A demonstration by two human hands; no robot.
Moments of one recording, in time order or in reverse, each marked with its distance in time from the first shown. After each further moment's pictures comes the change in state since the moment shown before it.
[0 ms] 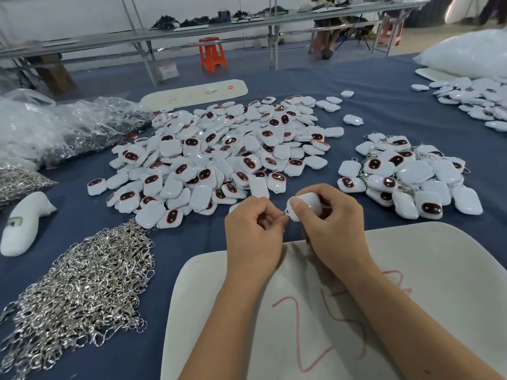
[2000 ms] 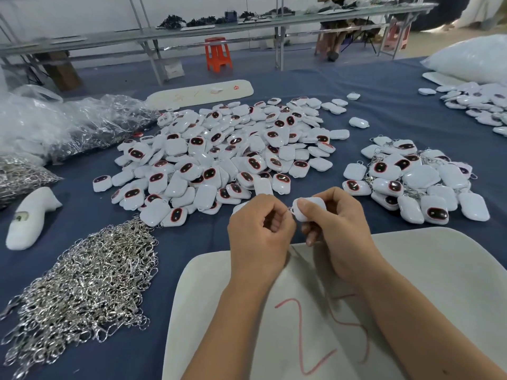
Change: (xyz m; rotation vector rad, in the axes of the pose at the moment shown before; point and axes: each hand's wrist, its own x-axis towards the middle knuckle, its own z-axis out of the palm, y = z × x) left_hand -0.004 0.008 -0.001 0.075 0.095 0.179; right_hand 0.005 -0.004 -0.003 0.406 -0.120 0.386
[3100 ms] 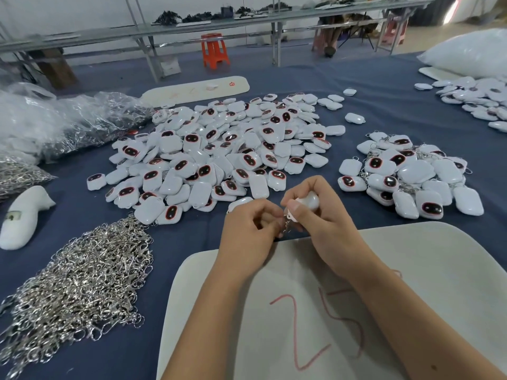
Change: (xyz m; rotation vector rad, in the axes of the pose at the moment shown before) left_hand 0.009 -0.012 -0.011 -0.181 -0.350 -0.307; right_hand -0.007 -0.001 -0.002 -0.155 -0.303 -0.248
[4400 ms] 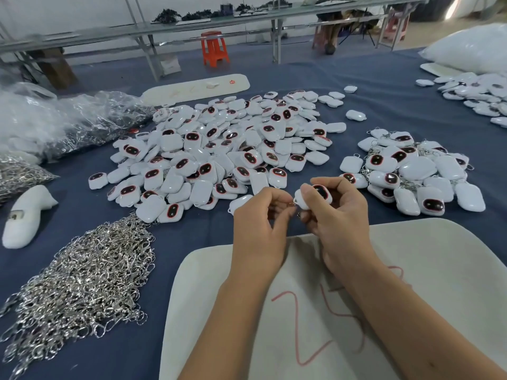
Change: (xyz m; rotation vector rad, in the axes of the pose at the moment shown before) left_hand -0.005 0.009 0.021 0.095 0.212 0.253; right_hand 0.004 -0.005 0.013 0.367 0.488 0.164
